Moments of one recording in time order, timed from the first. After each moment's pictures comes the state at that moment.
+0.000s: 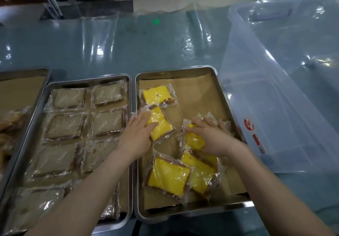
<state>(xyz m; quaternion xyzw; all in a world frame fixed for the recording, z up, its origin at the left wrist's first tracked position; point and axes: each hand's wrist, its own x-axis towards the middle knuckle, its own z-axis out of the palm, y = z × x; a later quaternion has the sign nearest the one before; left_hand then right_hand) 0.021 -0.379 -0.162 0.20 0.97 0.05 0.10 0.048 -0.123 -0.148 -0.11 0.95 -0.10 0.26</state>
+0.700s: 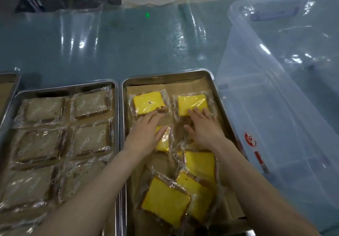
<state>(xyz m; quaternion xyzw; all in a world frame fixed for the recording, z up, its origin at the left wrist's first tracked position) -0.042 -0.331 -0.182 0.19 0.96 0.19 0.08 -0.028 -0.118 -0.191 0.01 0.98 -0.14 0.16</state>
